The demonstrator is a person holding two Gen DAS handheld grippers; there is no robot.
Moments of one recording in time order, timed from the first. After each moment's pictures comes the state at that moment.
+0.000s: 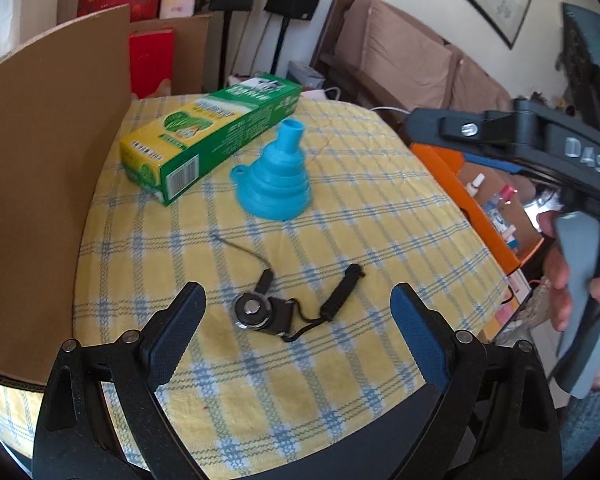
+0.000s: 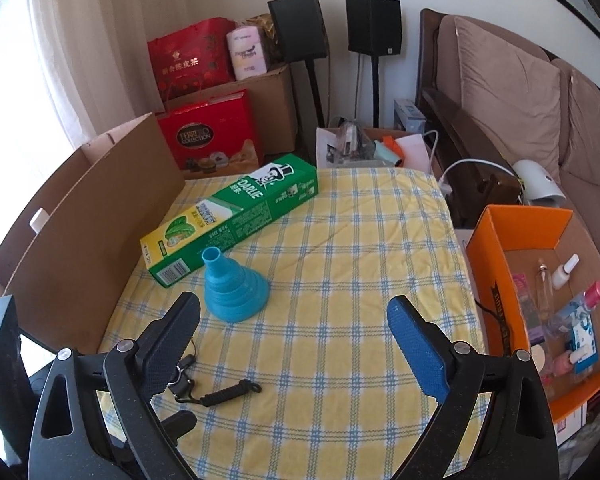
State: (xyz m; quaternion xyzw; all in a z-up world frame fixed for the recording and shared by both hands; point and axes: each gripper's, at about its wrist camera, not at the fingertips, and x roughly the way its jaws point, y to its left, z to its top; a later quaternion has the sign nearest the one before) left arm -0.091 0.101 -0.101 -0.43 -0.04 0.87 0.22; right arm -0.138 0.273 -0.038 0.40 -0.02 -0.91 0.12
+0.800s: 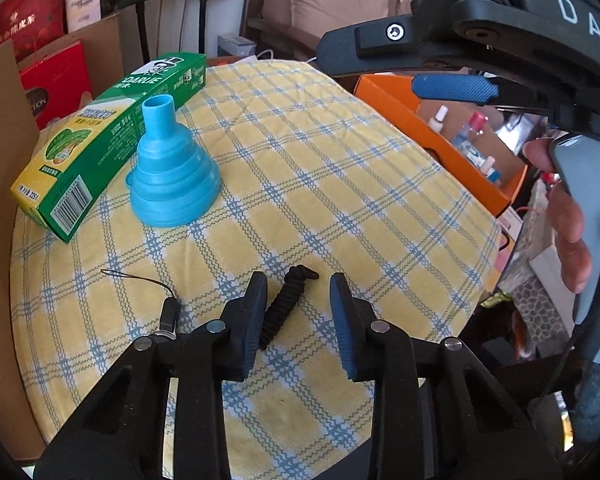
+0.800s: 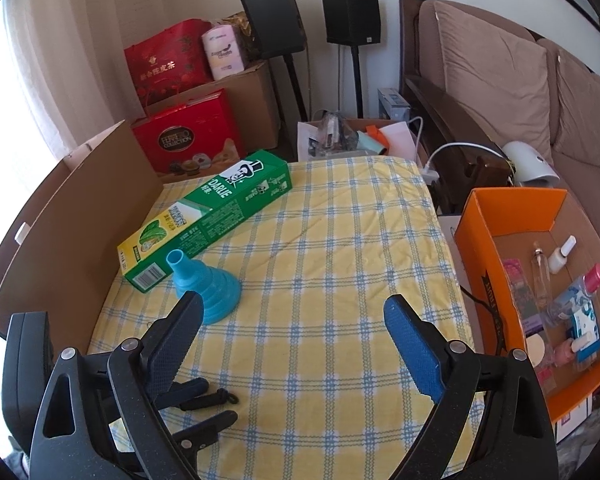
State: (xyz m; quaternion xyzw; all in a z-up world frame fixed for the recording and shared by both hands) left arm -0.105 0.164 -0.125 -0.46 0.06 0.83 0.31; right arm -0.146 0.296 -0.046 0.40 -0.04 -0.91 0.10
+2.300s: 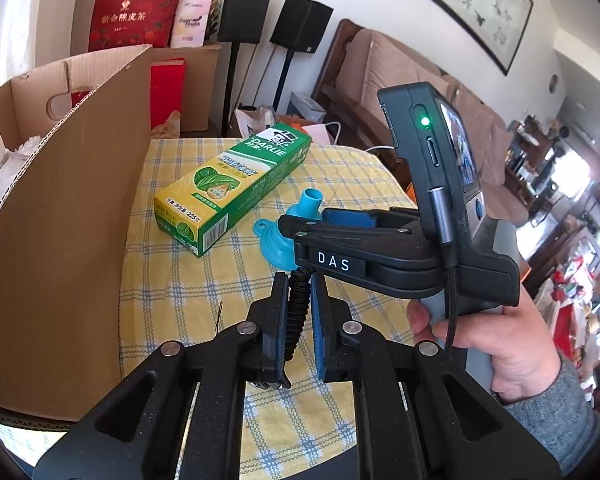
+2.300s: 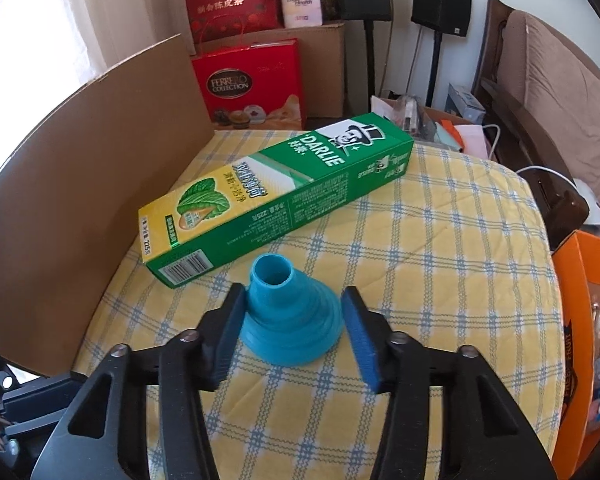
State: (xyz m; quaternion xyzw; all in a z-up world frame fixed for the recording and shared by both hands) left arm -0.105 0.068 -0.067 -0.40 -0.07 0.89 0.22; right arm -0.197 0.194 -0.099 0.44 0.03 -0.88 0.18
